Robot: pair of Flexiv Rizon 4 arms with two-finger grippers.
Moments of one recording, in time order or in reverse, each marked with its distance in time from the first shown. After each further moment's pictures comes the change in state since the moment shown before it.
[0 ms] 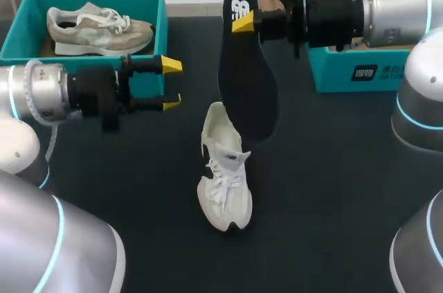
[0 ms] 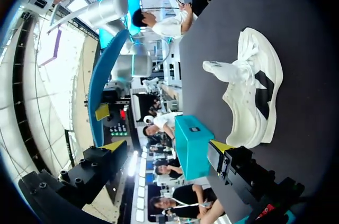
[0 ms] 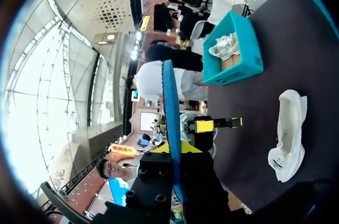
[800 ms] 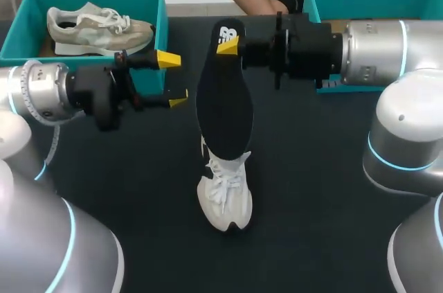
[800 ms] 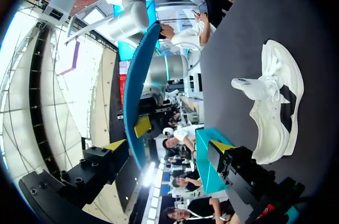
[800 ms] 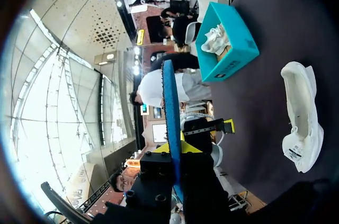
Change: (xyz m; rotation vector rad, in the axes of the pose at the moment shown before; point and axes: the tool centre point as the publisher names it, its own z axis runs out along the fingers) left arm -0.041 -0.027 0.007 0.113 -0.148 0.003; right arm -0.023 -0.016 0.028 -0.064 0.079 0.153
